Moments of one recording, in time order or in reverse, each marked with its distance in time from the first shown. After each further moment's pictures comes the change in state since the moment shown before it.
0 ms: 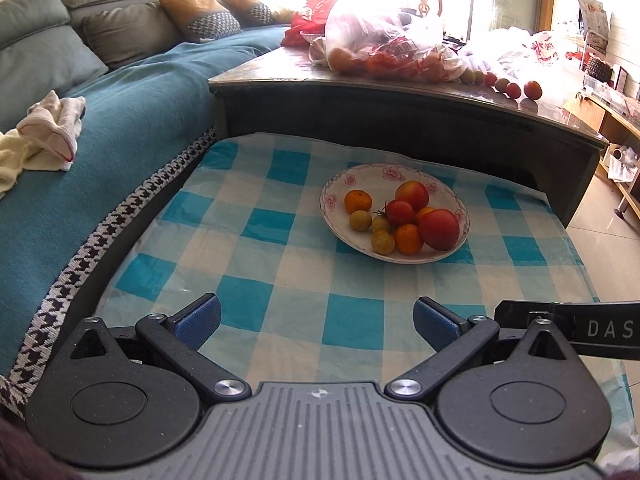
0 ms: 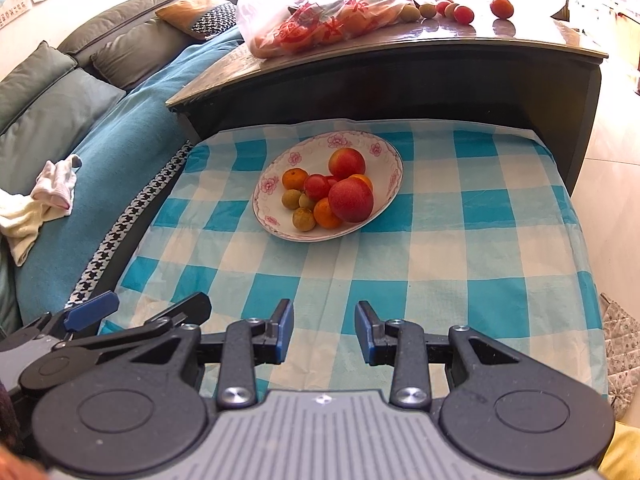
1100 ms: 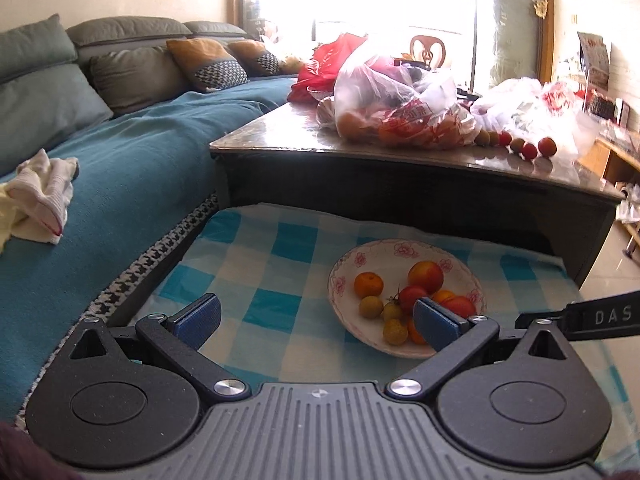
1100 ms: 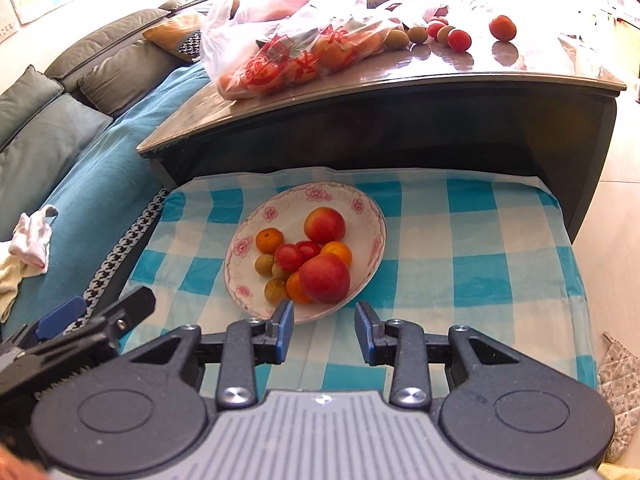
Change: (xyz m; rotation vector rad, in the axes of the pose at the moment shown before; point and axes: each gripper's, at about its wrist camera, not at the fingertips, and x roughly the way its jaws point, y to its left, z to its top) left arm 0.020 0.000 0.038 0.015 -0.160 0.034; right arm 0.027 -0.024 0.056 0.012 -0.045 0.000
